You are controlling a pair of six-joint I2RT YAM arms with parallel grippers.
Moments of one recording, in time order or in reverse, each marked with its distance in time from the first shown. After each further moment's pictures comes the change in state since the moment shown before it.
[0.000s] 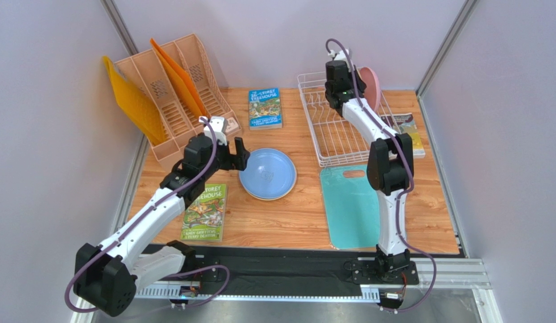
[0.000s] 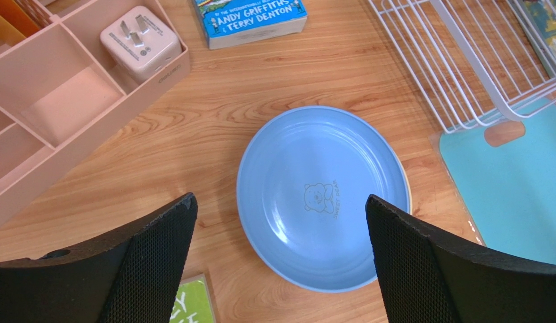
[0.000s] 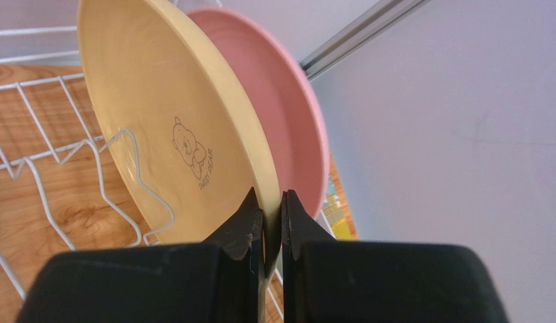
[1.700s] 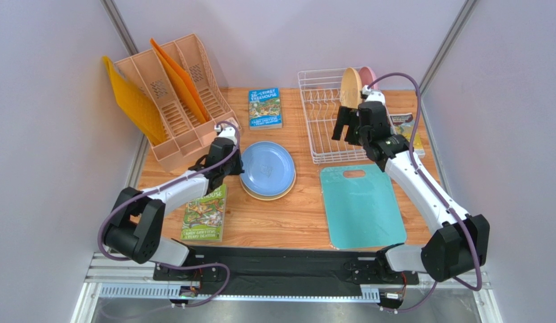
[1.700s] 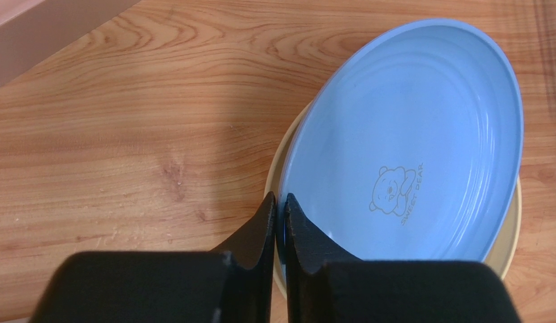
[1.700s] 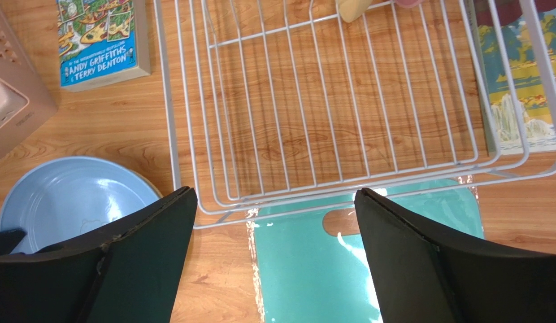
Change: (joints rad) left arm 0.000 0.391 -0.036 0.161 -0.104 -0.123; right arm 0.058 -0.885 -0.808 -0.194 -0.669 0.644
